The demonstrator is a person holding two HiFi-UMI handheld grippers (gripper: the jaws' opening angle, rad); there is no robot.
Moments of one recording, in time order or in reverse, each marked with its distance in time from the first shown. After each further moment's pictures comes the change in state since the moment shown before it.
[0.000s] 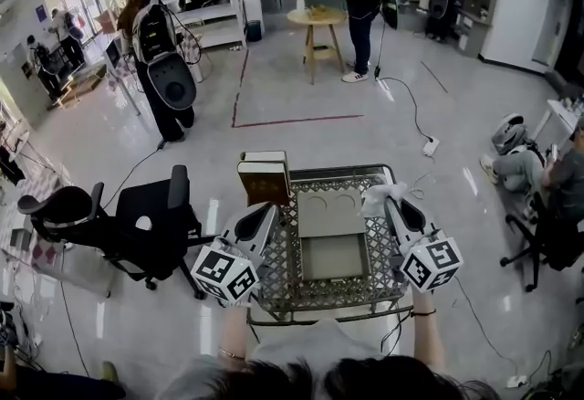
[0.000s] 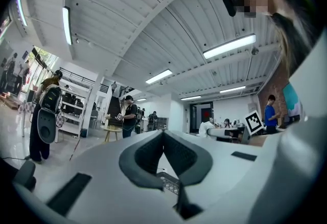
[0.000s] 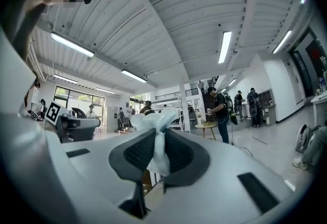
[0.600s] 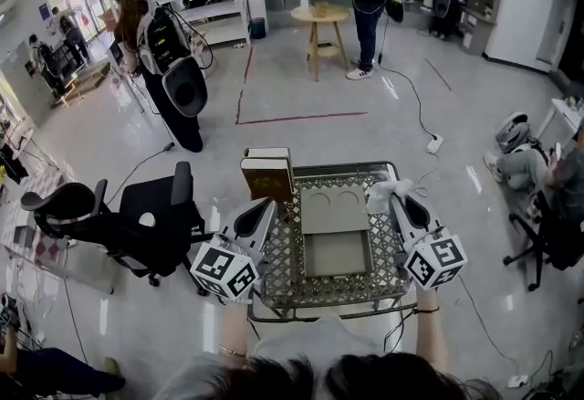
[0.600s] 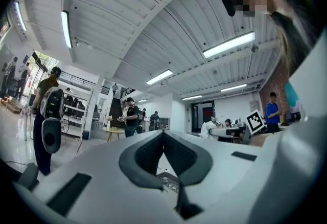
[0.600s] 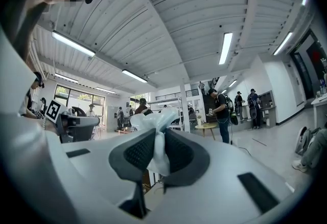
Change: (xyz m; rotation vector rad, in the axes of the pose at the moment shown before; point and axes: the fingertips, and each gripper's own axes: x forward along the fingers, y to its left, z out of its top) left arm -0.004 0.003 0.006 0.012 -0.005 0.028; right arm -0.002 -0.002 0.003 -0.015 -0.005 0.001
